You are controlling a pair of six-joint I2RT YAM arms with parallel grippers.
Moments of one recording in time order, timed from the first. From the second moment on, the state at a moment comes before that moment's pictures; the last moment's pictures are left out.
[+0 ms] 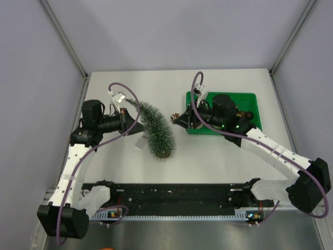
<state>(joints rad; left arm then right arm) -0.08 0.96 0.93 -0.50 1.00 -0.34 0.68 1.22 0.98 -0.03 -0.41 0.38</state>
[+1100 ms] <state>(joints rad) -0.09 0.95 0.93 -0.46 1.00 -0.37 0.72 1.23 1.02 -0.03 -0.38 0.37</state>
